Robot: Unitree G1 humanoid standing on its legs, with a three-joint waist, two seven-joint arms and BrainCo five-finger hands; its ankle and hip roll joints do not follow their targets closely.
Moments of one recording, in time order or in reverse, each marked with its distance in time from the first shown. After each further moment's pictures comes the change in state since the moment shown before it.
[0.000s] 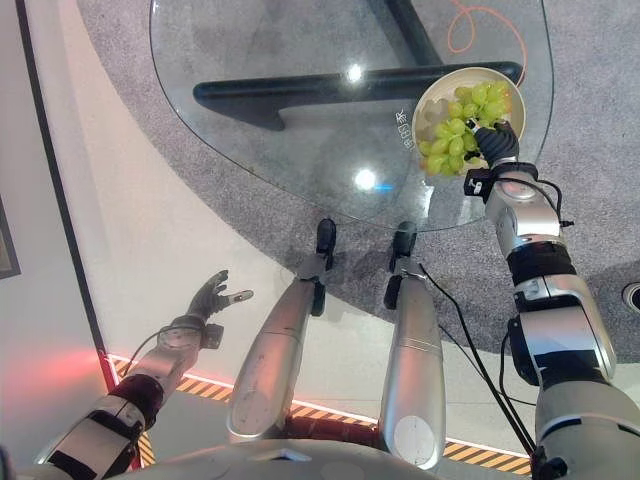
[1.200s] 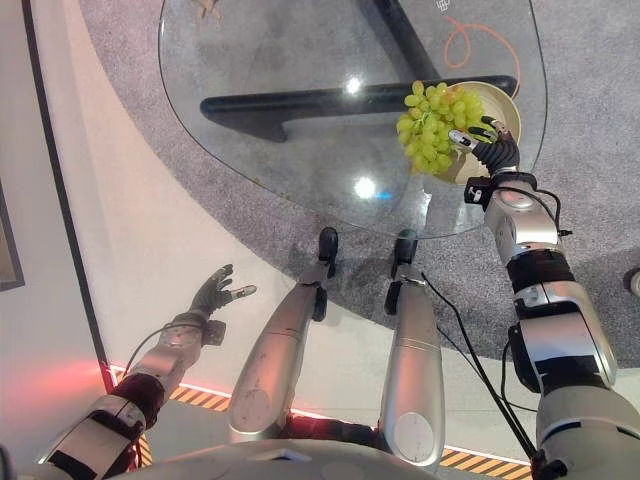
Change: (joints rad) left arm -0.001 0.000 0.002 -0.020 -0.039 -0.040 -0.034; right arm 0.111 0.009 -0.006 -0.056 0.031 -0.054 -0.055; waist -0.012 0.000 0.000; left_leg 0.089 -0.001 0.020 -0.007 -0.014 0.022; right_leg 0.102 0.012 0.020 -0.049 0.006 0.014
